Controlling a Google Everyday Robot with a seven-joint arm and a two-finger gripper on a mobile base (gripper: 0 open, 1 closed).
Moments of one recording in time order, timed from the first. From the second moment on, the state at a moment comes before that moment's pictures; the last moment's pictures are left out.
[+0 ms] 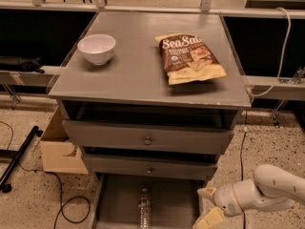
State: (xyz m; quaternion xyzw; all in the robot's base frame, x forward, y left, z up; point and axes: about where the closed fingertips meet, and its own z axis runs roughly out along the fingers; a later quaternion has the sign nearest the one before) arm 0.371 -0.152 0.480 -0.41 0.79 0.42 0.19
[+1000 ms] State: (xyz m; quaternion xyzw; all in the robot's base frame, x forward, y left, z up) arm 0.355 -0.141 0.449 -0.36 0.79 0.47 0.19
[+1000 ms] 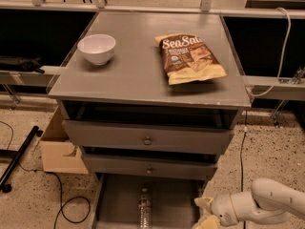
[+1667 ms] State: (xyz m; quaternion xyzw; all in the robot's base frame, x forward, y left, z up) arm 0.345 -0.086 0.415 -0.31 0.77 0.51 0.21
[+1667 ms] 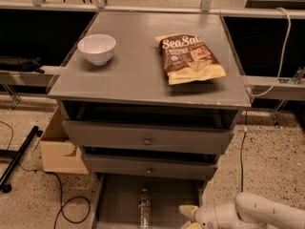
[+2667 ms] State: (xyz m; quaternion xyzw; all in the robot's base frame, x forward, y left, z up) arm 0.351 -0.070 0.416 -0.35 0.74 0.52 0.22
